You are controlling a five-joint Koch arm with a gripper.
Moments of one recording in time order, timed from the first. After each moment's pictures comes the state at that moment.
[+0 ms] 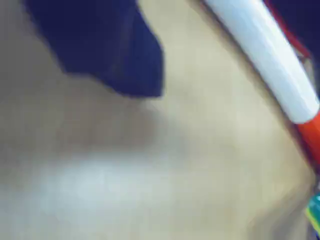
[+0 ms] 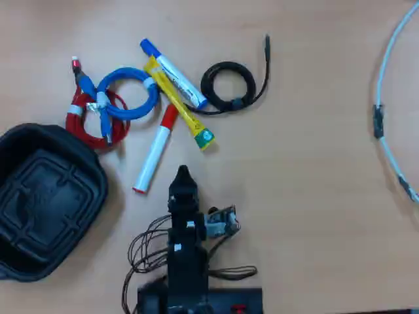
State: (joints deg) arm 86.7 129.0 176.0 5.7 2.9
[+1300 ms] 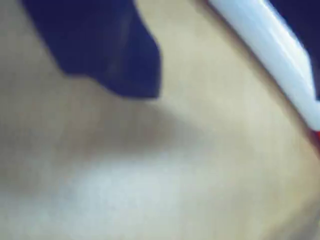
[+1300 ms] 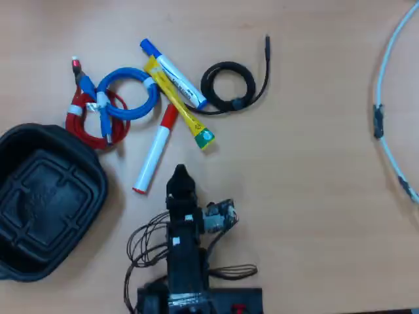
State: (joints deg) arm 83.1 129.0 162.2 20.2 2.7
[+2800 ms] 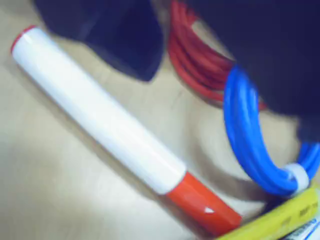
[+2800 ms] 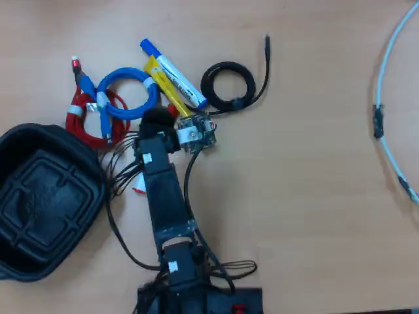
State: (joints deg) arm 75.5 93.5 84.9 70.6 25.8
